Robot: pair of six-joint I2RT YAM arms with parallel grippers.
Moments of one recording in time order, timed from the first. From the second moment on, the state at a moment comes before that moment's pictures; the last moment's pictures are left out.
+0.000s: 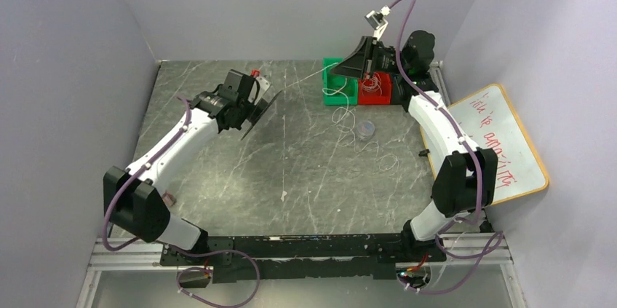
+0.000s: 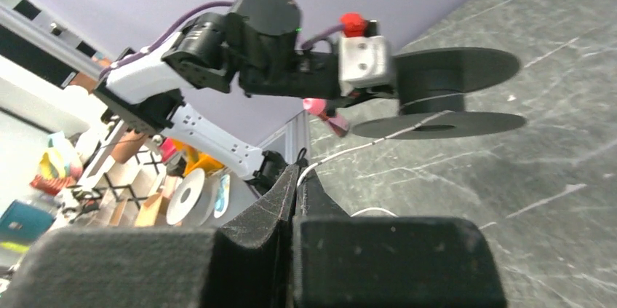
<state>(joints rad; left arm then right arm) -0.45 1.43 1.32 -0.79 -0.34 0.29 0.16 1.60 1.40 0.43 -1.27 0.91</state>
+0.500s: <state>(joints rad) -0.36 1.61 1.46 -0.85 -0.23 0.11 0.56 1.58 1.37 0.24 -1.29 0.61</state>
